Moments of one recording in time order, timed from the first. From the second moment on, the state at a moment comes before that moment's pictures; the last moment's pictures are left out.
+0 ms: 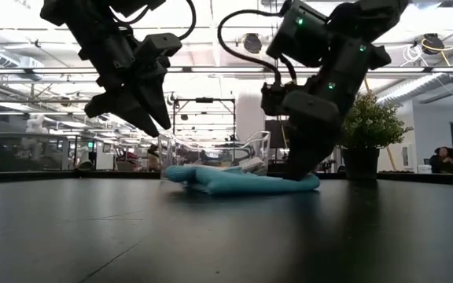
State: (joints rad) left arm -0.14 1.47 0.86 -0.37 -0.26 -1.00; right arm 0.12 1.77 0.89 -0.21 0.07 0.51
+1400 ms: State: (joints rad) left arm -0.10 1.66 0.86 -0.26 0.07 -1.16; right arm 0.12 1.56 0.89 -0.25 0.11 0.35
